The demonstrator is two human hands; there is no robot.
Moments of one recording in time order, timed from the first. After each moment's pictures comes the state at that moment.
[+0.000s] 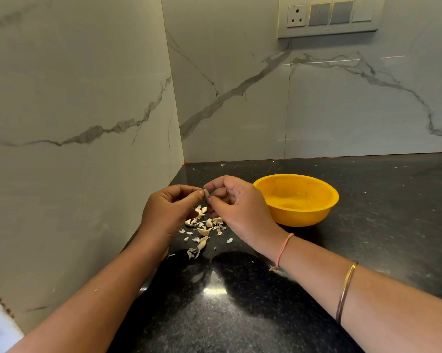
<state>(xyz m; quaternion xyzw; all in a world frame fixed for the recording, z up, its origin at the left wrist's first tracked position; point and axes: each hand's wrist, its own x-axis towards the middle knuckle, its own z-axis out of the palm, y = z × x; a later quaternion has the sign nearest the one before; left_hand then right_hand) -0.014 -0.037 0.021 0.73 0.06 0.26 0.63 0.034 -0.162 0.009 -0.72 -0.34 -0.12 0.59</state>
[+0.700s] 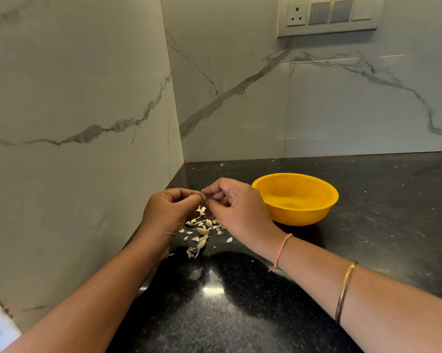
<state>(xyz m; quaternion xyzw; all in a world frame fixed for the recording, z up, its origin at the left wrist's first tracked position) -0.012 -0.038 0.019 0.72 0.08 0.24 0.65 0.039 -0.160 0.004 -0.73 -0.36 -0.15 0.56</state>
